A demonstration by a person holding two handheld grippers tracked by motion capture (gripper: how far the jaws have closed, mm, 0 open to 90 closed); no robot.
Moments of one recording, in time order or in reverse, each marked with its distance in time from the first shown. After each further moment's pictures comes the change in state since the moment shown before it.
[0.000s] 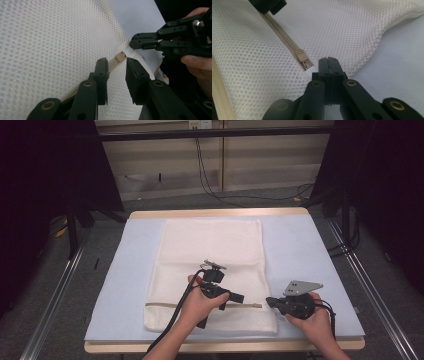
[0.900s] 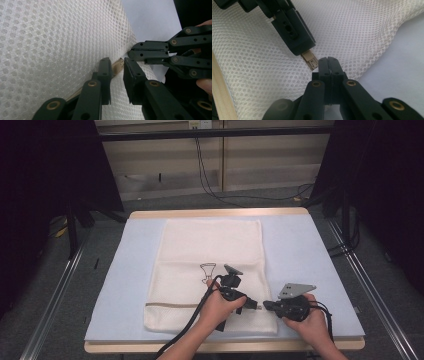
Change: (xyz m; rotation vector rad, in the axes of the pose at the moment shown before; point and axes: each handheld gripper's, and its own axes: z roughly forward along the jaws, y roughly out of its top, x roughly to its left) left arm -0.006 0.004 0.057 0.081 0.020 -0.113; right arm 0.007 -0.002 0.009 0.053 0.014 -0.017
